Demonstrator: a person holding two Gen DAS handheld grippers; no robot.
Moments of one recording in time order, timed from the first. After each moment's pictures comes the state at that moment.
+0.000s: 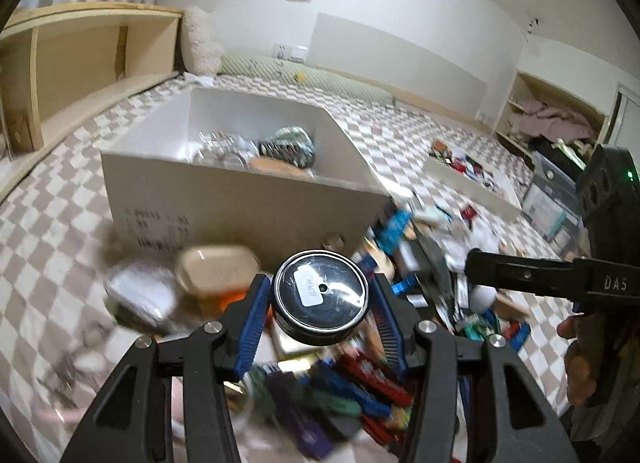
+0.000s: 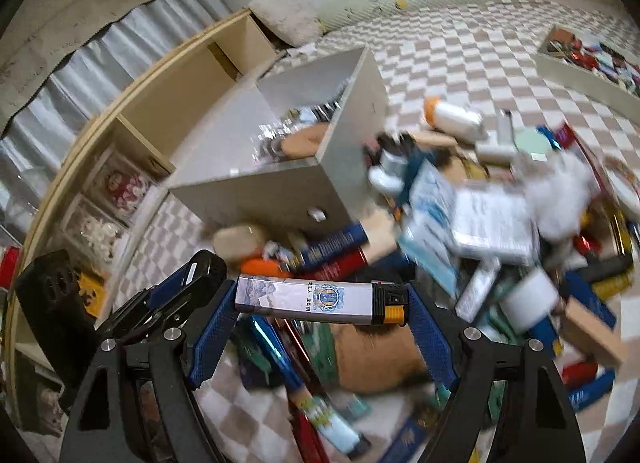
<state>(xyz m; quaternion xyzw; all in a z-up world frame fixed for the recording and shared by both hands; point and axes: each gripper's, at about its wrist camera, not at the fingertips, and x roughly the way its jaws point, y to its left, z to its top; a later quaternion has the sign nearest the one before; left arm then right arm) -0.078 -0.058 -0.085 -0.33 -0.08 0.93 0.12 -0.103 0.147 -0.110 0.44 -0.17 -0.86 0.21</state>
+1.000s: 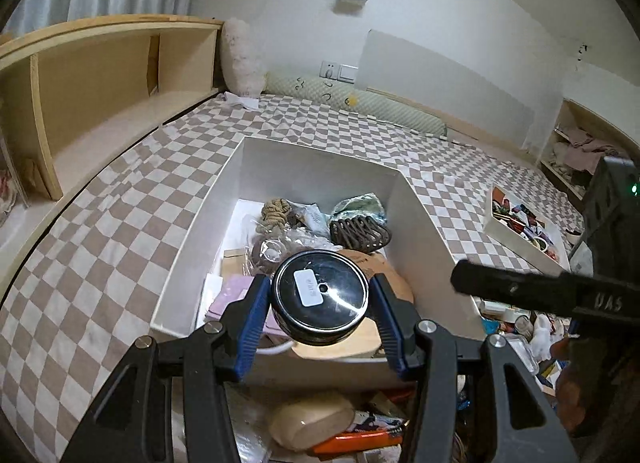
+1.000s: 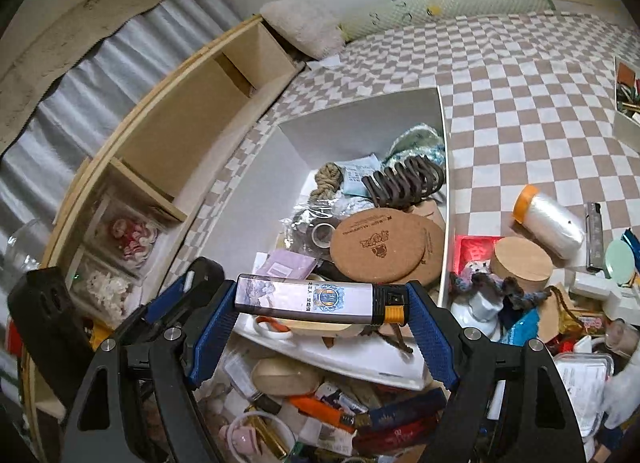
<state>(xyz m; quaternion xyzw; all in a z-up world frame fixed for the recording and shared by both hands) -0.193 -0.119 -0.042 -0.34 -0.08 0.94 0.06 -0.233 0.078 -0.082 0.45 -0.19 -0.84 0.23</state>
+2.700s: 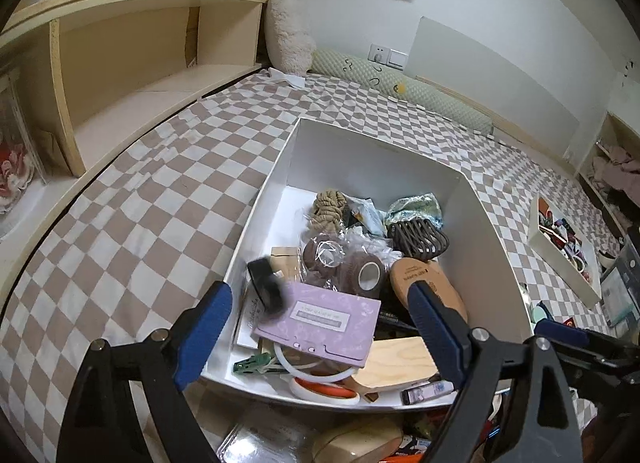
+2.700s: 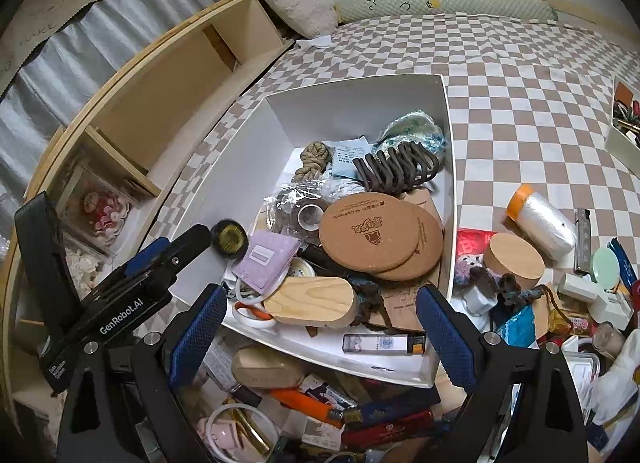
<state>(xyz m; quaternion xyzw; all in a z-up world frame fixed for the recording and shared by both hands) -0.223 -0.148 -0.054 -0.38 -0.10 0.92 -0.01 -0.236 0.059 -0.082 0.48 -0.13 -0.85 0.20</state>
